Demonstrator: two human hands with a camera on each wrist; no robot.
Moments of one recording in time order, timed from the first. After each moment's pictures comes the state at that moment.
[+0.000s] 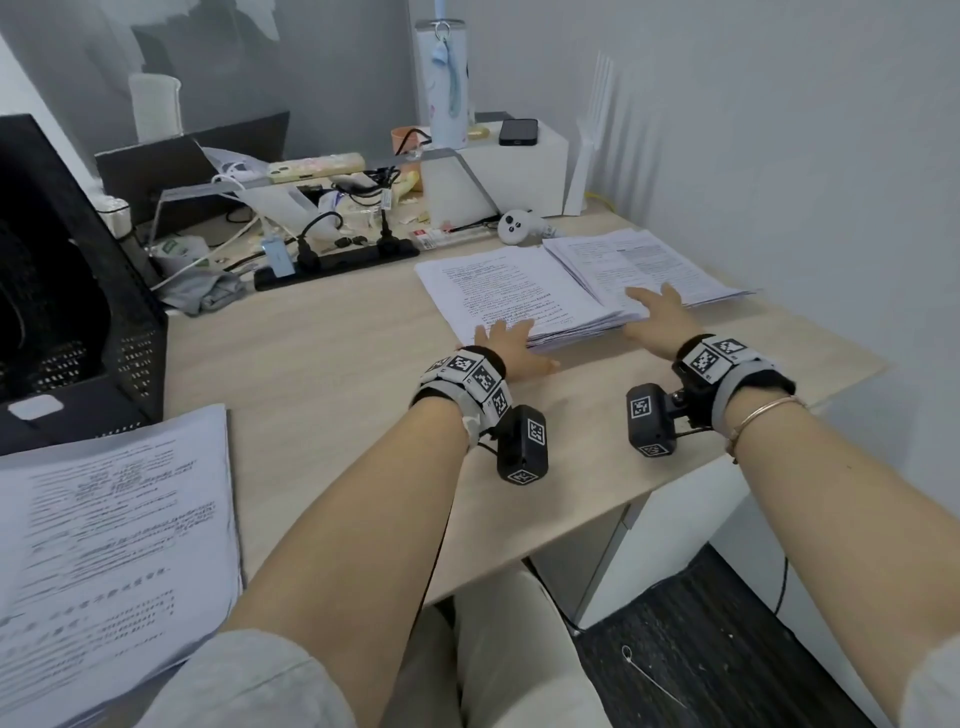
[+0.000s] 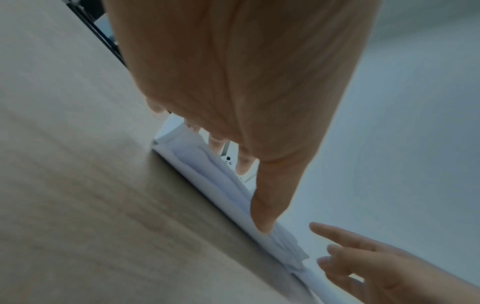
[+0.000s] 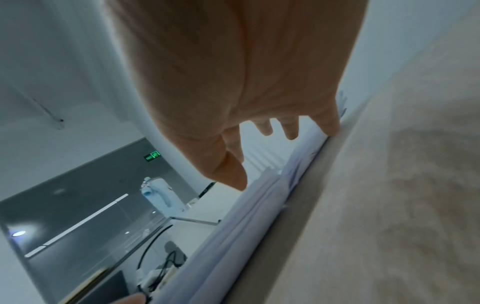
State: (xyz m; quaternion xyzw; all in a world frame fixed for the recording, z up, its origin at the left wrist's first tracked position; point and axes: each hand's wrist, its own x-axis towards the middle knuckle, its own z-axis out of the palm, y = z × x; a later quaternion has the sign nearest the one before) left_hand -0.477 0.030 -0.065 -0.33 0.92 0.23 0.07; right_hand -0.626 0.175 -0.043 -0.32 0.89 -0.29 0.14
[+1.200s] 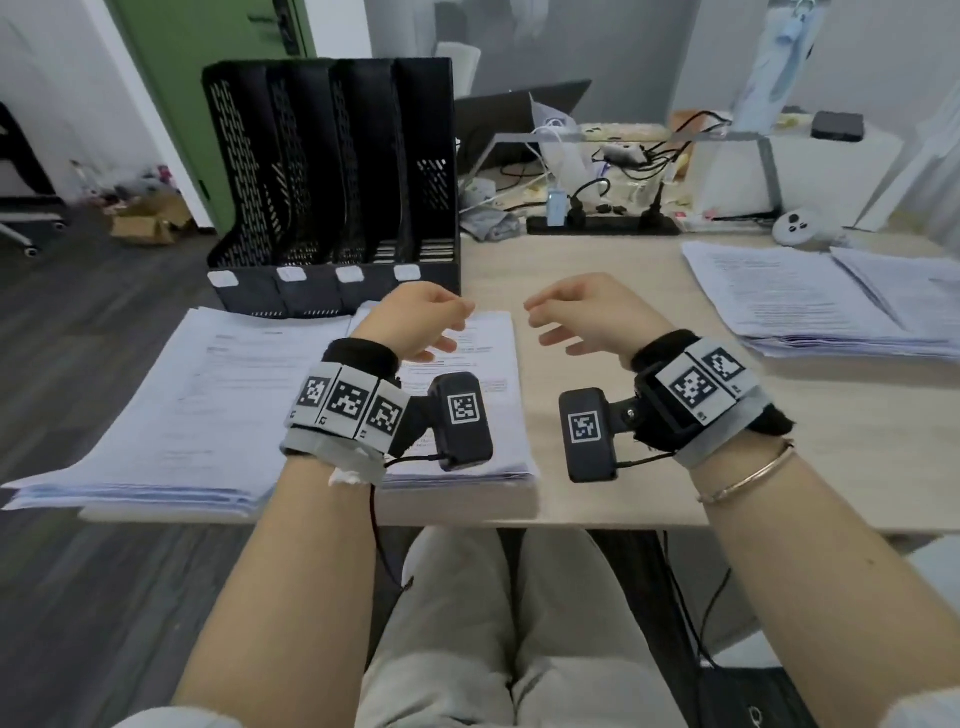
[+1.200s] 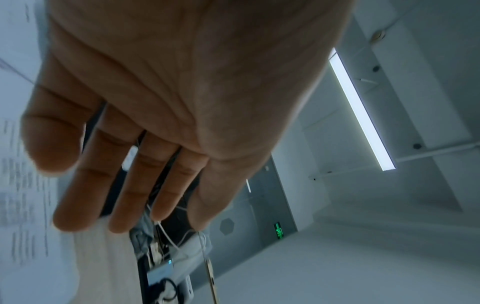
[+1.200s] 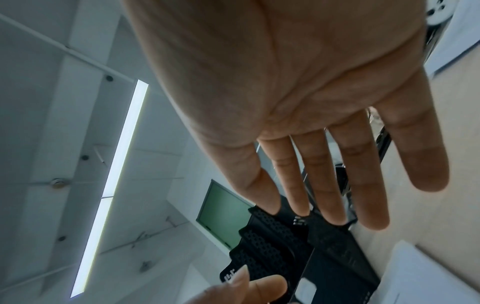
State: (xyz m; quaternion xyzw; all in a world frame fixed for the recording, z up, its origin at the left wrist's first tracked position) left_hand -0.087 0.005 0.008 -0.53 0.71 0.41 -0.23; right_hand -0.271 0.055 0.007 -0.54 0.68 -0.35 0.36
